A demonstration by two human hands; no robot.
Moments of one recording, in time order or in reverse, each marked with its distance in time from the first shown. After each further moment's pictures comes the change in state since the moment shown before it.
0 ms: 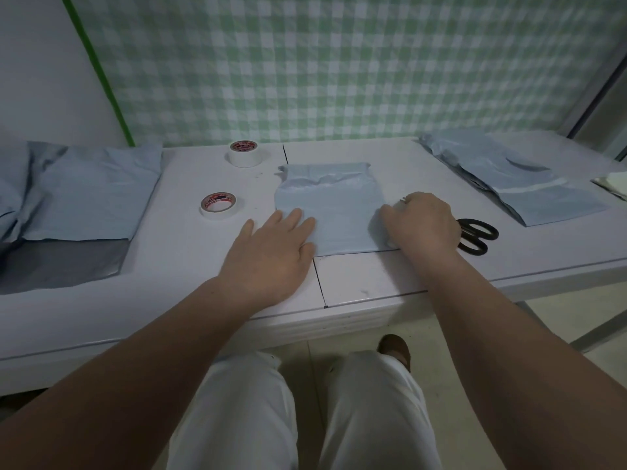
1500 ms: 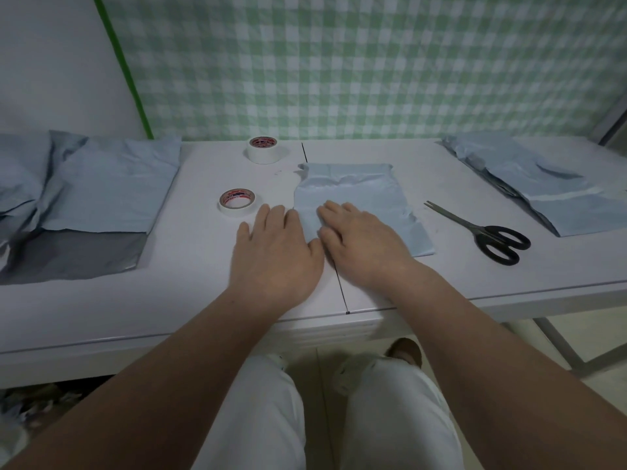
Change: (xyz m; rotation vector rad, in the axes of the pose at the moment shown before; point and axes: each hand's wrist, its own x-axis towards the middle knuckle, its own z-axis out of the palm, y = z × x) left_hand -0.003 -0.005 0.009 0.000 0.125 -0.293; right_hand -0.029 -0.043 0.050 -0.064 -0.203 -0.851
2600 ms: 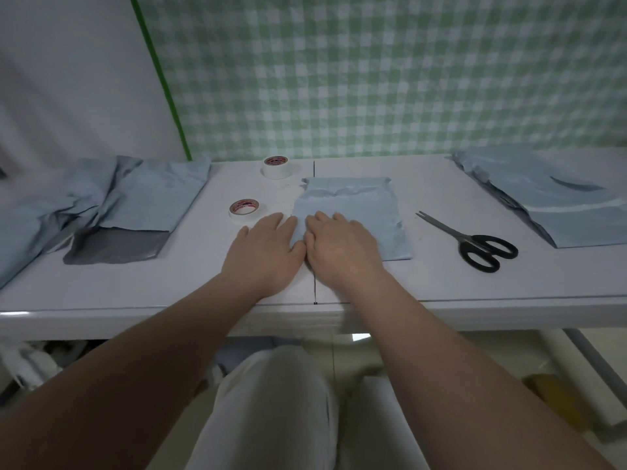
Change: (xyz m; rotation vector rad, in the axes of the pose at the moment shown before) left_hand -0.002 0.005 -0.006 0.036 -0.050 -0.051; right_hand -0.004 -0.002 0.007 -0.119 0.046 -0.025
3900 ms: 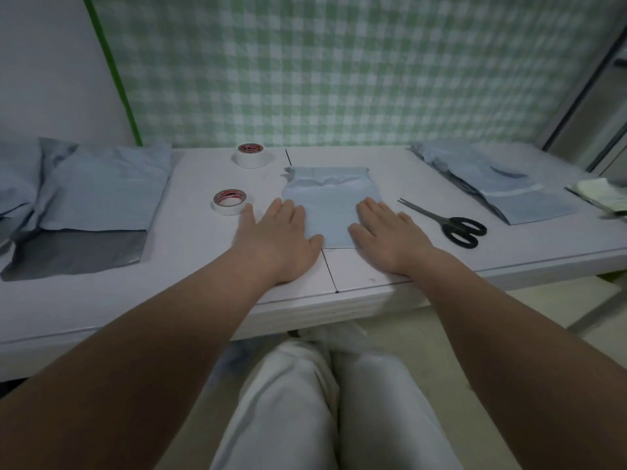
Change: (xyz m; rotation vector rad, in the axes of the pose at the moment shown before) left_hand 0.020 -0.005 -0.003 0.148 -0.222 0.237; right_hand -0.027 0.040 -0.030 -0.112 -0.271 0.277
